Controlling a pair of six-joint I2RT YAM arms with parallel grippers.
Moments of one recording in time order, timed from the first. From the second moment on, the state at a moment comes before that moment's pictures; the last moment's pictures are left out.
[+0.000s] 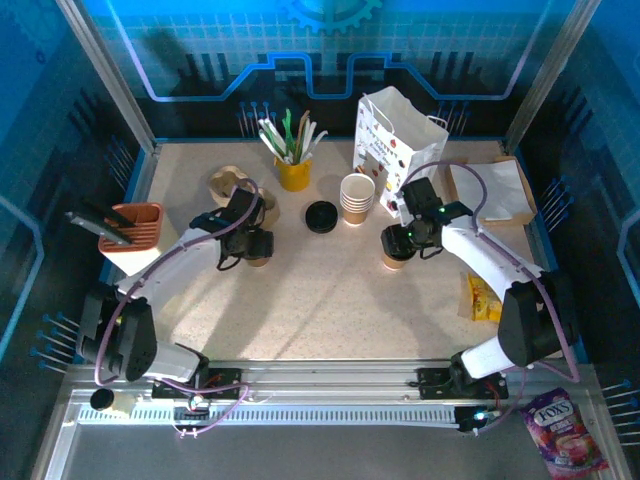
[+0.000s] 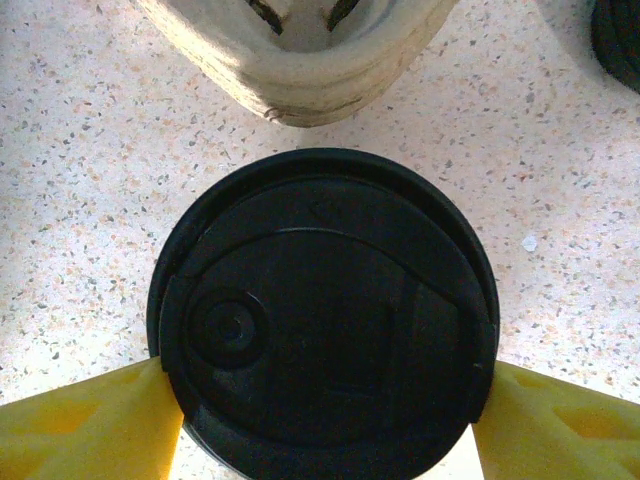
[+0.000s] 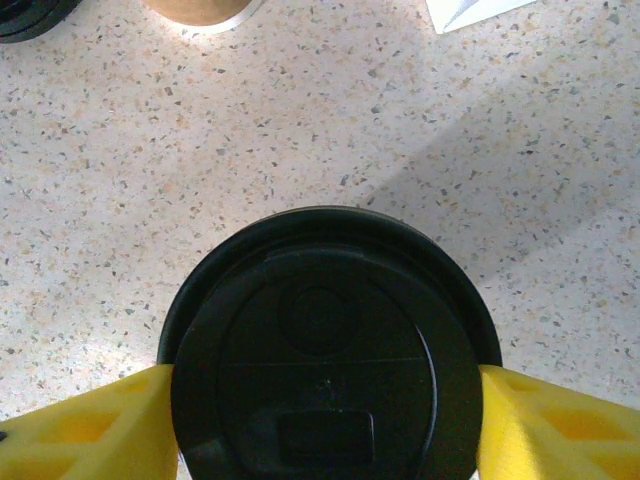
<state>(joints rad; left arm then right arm) -0.36 1.42 1.01 -0.73 -0.16 -0.38 0.33 1.48 1.09 -0.77 0.00 0.12</state>
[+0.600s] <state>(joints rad) -0.34 1.44 1.01 -0.70 -0.16 -0.38 0.32 1.48 1.10 -0.77 0.00 0.11</state>
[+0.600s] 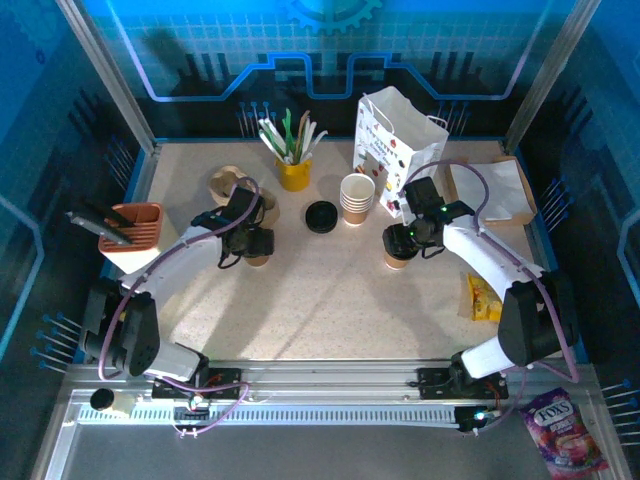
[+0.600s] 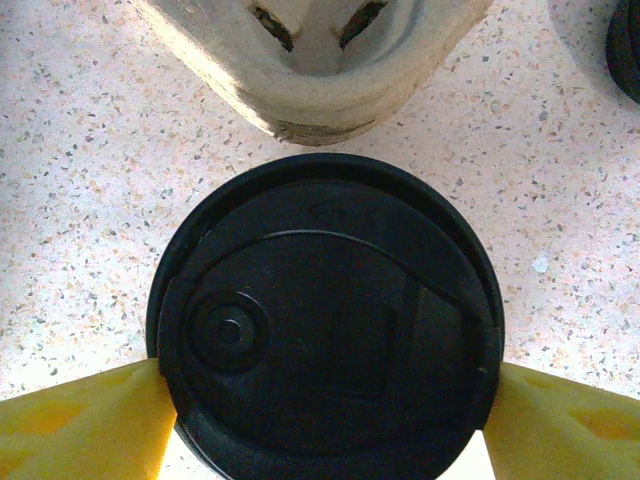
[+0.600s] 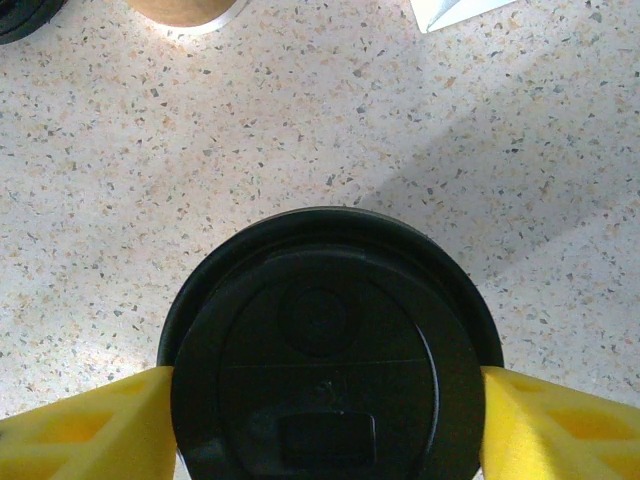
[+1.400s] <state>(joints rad) -0.34 1.45 1.02 -0.68 -0.15 -0.38 0.32 1.42 1.13 -0.77 -0.04 0.11</state>
